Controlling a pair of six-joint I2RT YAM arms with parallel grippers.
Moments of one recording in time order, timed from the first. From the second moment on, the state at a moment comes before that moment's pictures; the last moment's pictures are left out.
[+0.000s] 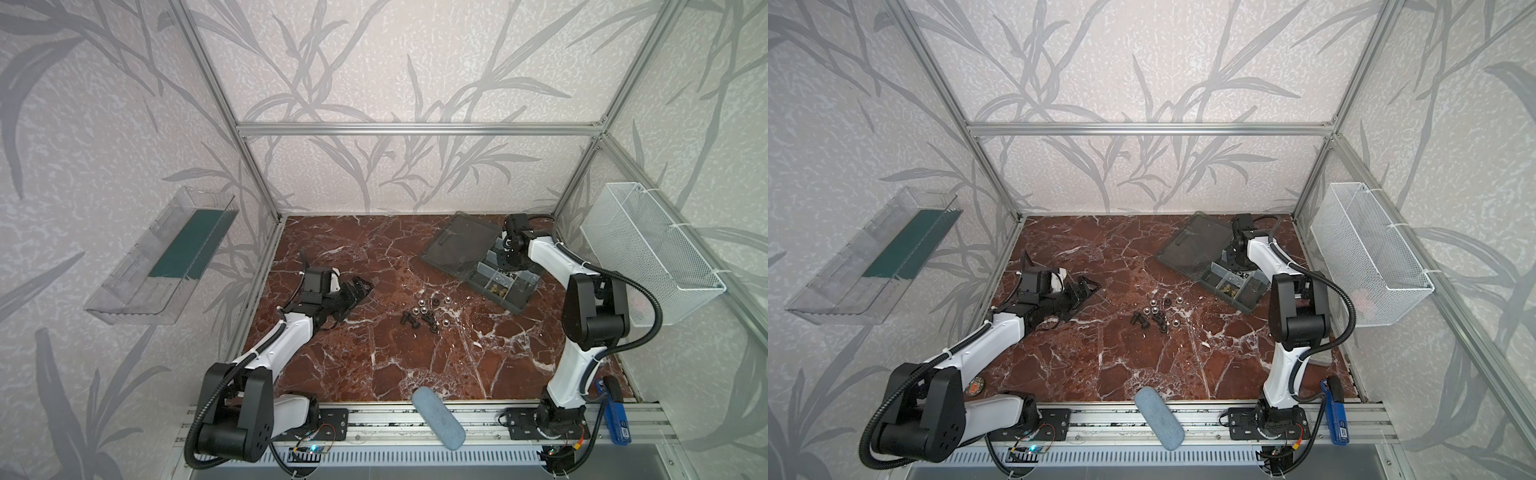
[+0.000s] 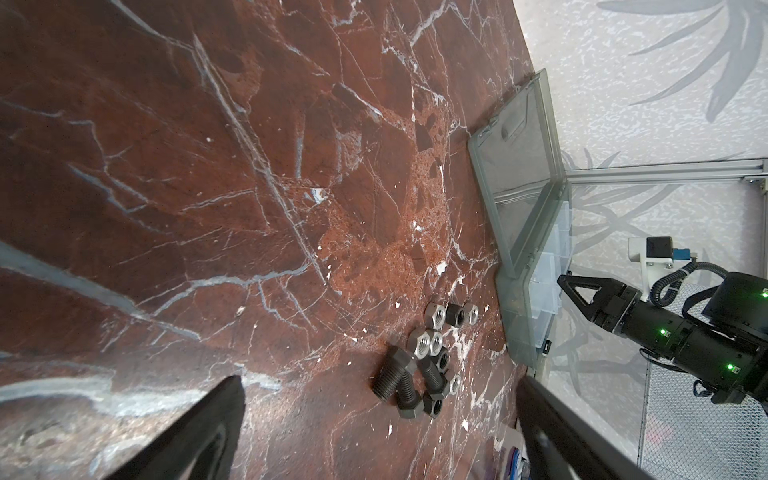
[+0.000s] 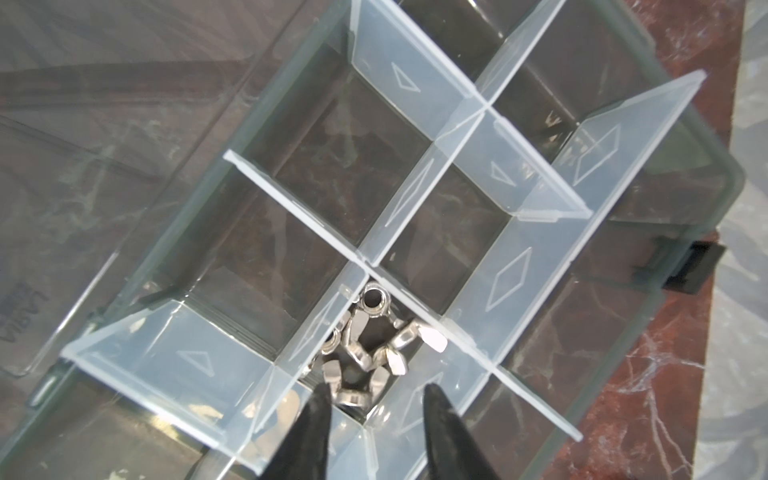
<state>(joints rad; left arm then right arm) -0.12 1.25 0.63 -0.15 0.47 -0.86 0.09 1.91 1.47 -0.74 0.16 0.04</state>
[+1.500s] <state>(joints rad) -0.14 1.32 0.74 -0.23 0.42 -0.88 0.51 1.57 1.17 -0.85 -0.10 0.36</state>
